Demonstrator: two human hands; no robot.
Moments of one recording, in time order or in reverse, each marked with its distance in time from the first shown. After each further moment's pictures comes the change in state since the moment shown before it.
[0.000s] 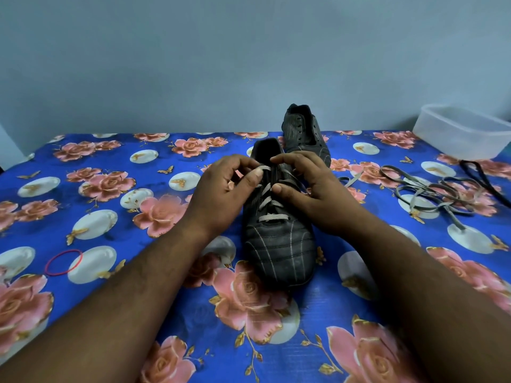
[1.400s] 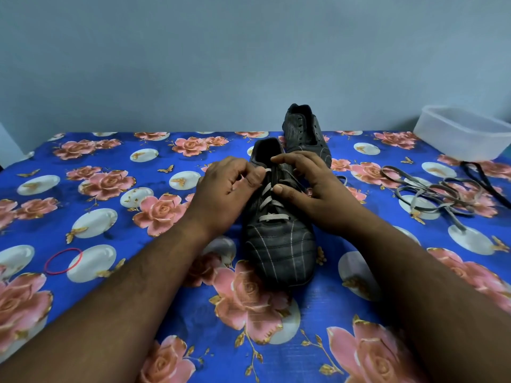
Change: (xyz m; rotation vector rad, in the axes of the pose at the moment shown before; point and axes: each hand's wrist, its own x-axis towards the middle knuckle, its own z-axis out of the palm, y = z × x) left_hand 0.006 -0.013 0.000 0.169 -0.028 0.125; right_hand -0.002 -0.005 -0.003 0.025 -0.031 -0.003
